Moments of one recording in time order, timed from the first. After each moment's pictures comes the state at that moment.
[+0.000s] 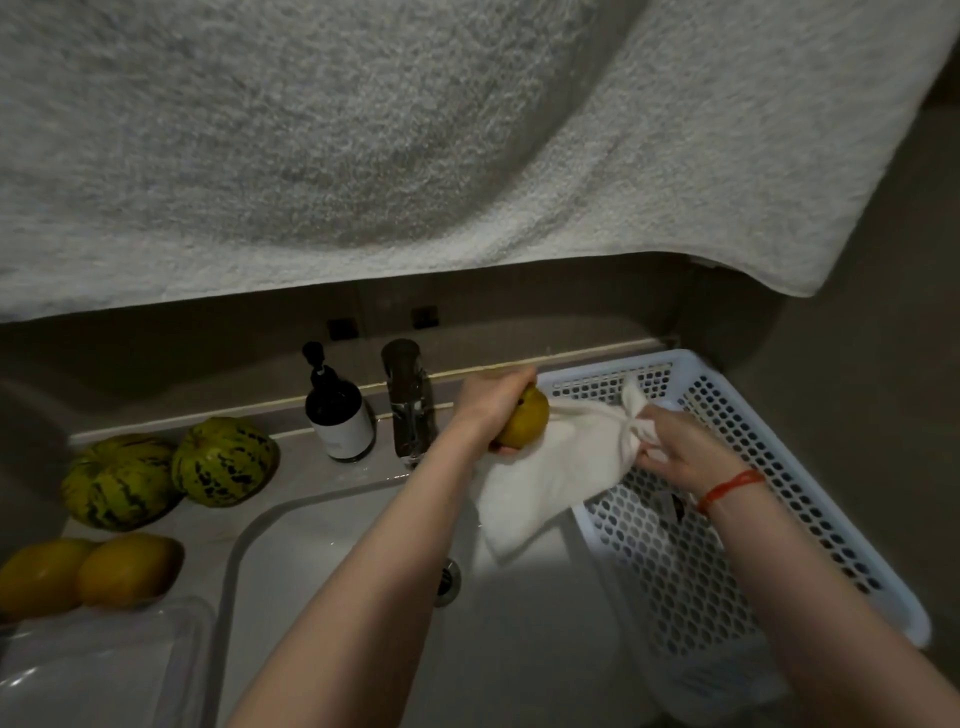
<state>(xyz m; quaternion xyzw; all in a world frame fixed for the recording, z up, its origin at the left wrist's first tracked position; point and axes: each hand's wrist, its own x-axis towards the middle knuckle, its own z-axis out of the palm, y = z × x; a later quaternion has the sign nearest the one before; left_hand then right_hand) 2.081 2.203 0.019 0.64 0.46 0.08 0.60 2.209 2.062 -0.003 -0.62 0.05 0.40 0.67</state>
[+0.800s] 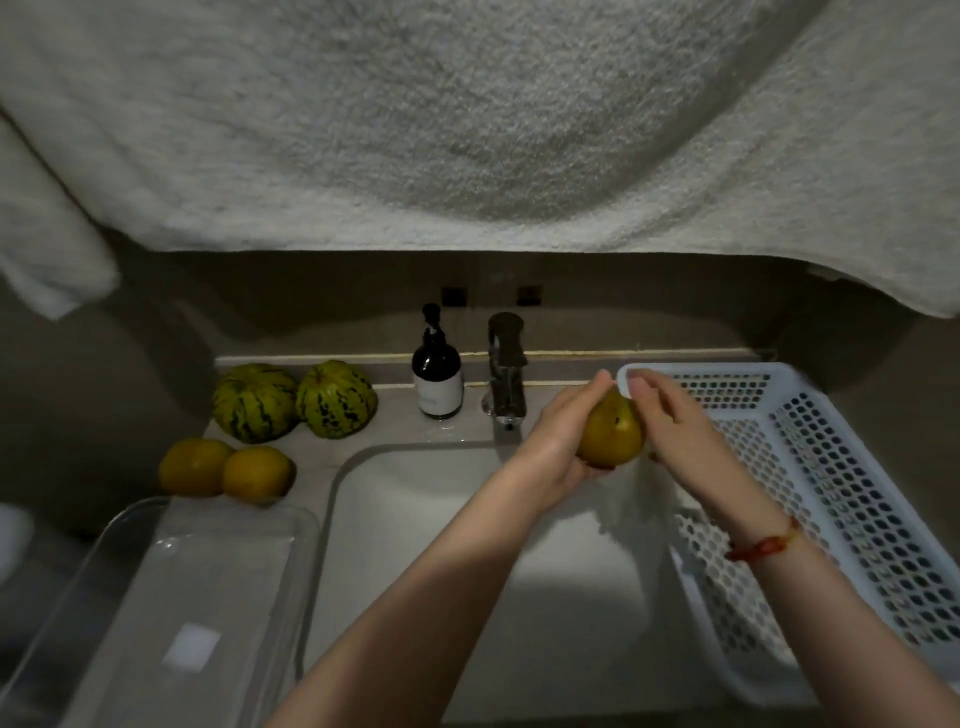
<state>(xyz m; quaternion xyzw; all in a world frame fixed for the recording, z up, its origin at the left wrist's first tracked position) 2.005 2.154 0.043 0.40 0.36 0.11 0.83 2.105 2.080 0.035 -0.80 -0.36 0.20 0.44</state>
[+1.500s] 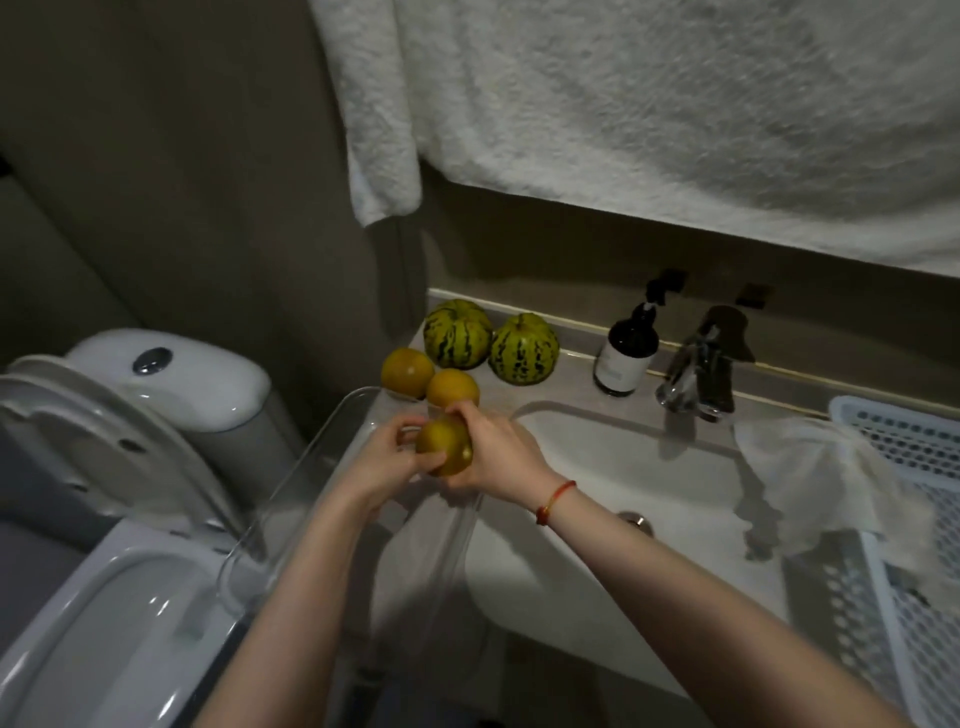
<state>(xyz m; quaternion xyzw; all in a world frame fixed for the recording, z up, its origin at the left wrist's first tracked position) 1.695 2.215 -0.007 0.50 0.57 0.28 0.59 1.838 2.209 -0.026 -0.62 -0.75 0.20 0.14</state>
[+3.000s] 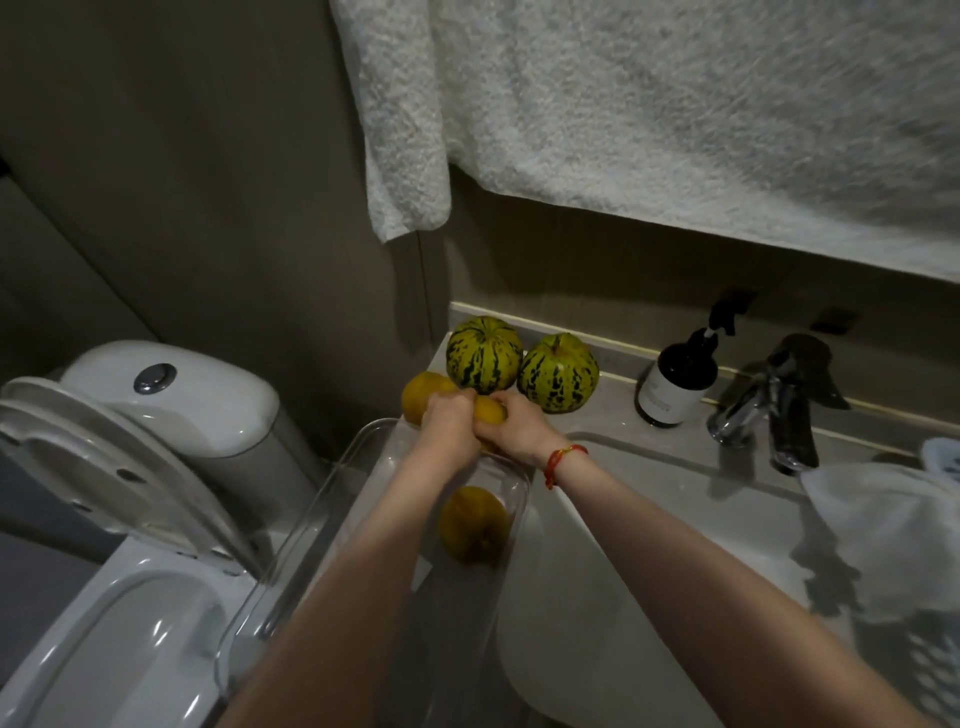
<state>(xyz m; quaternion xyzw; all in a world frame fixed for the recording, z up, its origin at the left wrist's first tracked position) 1.734 2.316 -0.033 0.77 0.60 0.03 0.22 1.844 2.313 -0.063 -0.68 -0.57 0.40 0.22</state>
